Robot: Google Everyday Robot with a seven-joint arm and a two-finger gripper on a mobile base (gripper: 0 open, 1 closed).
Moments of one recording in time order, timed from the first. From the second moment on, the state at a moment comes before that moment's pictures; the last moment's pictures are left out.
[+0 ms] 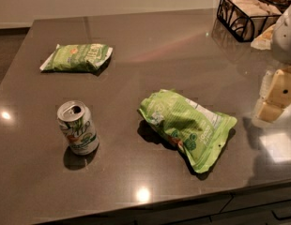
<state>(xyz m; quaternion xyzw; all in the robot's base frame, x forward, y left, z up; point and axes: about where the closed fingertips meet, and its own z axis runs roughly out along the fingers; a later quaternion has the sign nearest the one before) 0.438 -0.216 0.978 -0.60 0.78 -0.04 0.16</state>
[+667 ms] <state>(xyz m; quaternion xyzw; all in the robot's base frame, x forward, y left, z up) 0.443 -0.204 0.977 -0.61 0.78 -0.02 0.16</state>
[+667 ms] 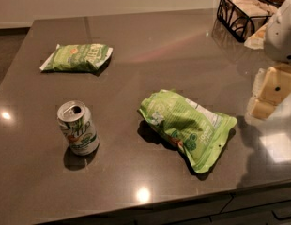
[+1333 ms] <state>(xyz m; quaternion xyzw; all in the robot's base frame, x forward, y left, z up) 0.469 -0.137 0.953 -0.64 0.75 0.02 0.16</state>
